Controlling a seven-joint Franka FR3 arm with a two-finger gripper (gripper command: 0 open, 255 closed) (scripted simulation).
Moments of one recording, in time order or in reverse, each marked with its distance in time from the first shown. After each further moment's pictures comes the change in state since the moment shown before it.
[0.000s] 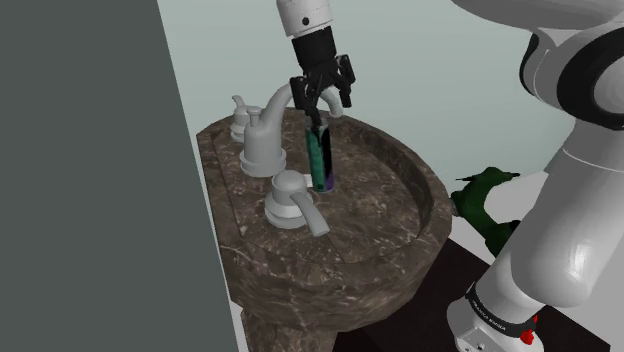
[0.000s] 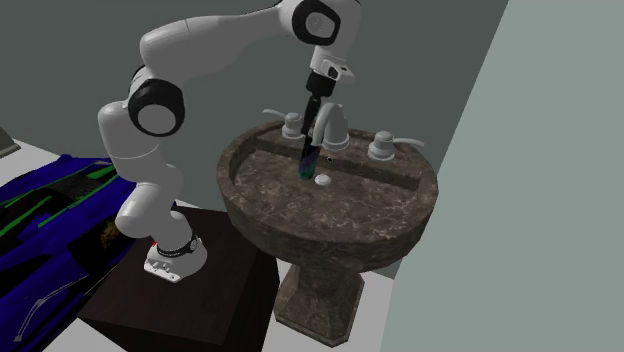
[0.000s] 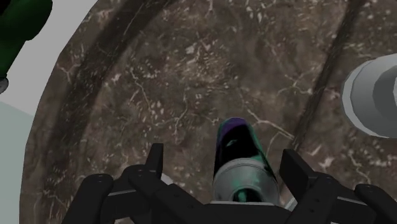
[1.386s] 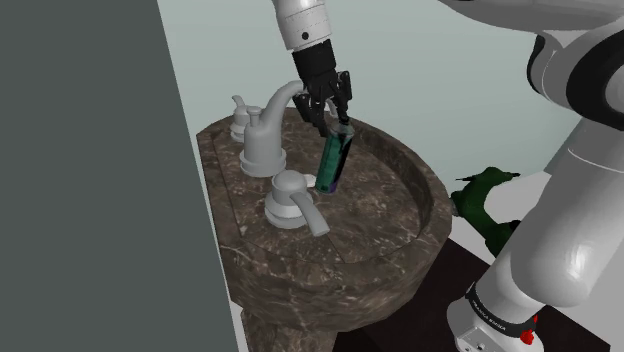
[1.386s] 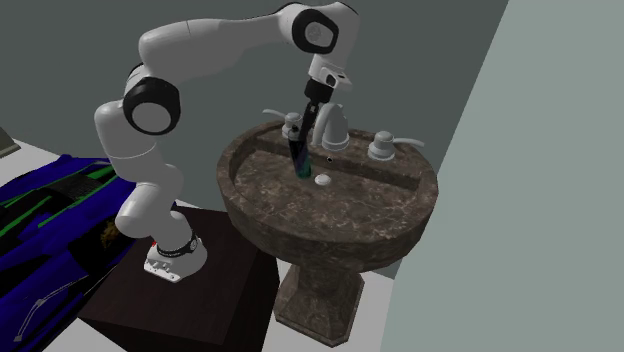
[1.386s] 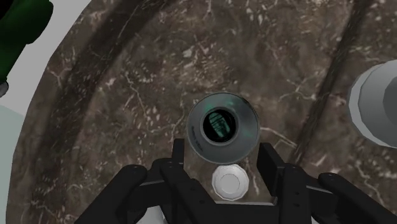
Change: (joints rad) arm -0.005 -0.029 0.001 -0.088 0.013 0.043 0.004
